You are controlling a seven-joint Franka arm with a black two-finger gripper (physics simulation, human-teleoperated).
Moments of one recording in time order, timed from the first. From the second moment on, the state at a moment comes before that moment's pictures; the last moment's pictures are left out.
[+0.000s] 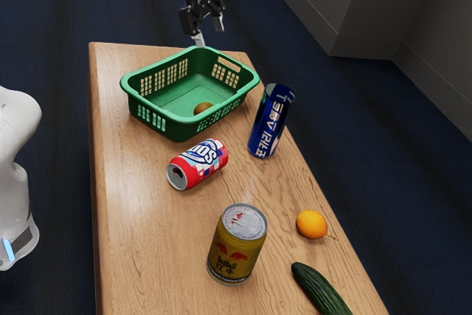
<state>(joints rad) -0.42 -0.61 0.68 -2.09 0.06 2.00 1.01</state>
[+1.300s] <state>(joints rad) -0.77 -0.65 1.16 -2.31 0.18 2.28 1.07</state>
